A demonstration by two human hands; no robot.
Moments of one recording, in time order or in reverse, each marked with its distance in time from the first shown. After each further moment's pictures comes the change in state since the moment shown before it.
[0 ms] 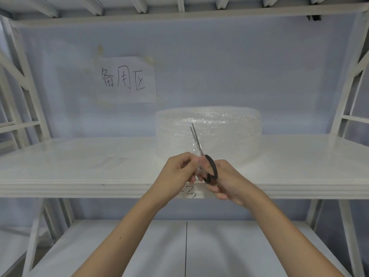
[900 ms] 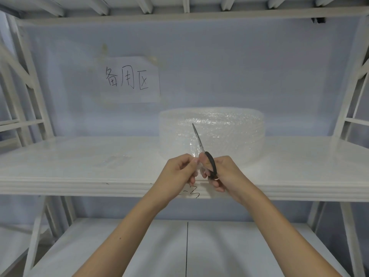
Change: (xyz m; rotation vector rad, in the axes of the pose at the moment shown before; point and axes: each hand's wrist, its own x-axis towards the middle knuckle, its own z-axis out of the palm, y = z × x) left_hand -0.004 -0.007 -0.009 -0.008 0.055 -0.030; right_hand 0.012 -0.002 0.007 -0.057 0.162 -0.065
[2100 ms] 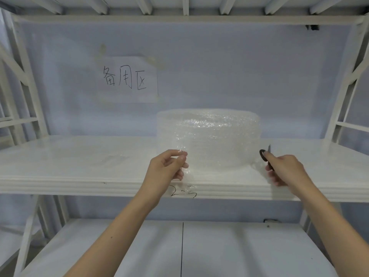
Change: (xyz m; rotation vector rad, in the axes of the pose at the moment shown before) left_hand 0.000 -0.006 -0.017 -0.220 0.191 -0.035; right_hand -0.016 0.013 -0.129 -0.342 0.673 0.307
